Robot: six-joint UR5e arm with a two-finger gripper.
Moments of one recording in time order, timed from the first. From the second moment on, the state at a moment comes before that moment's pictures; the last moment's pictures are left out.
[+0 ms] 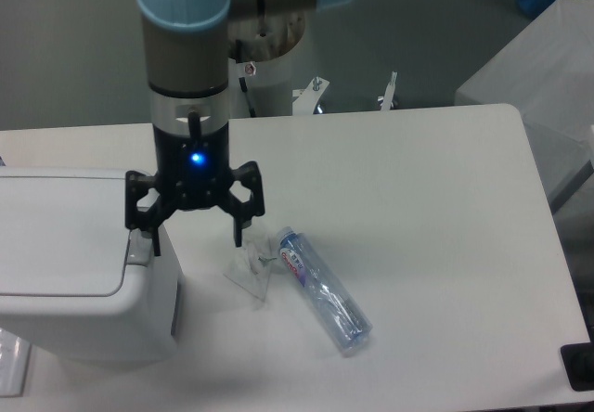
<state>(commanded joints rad) 2.19 -1.81 -1.43 -1.04 1.42 -0.06</state>
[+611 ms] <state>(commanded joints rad) 2.18 -1.80 -1.45 -1.04 1.42 -0.06</state>
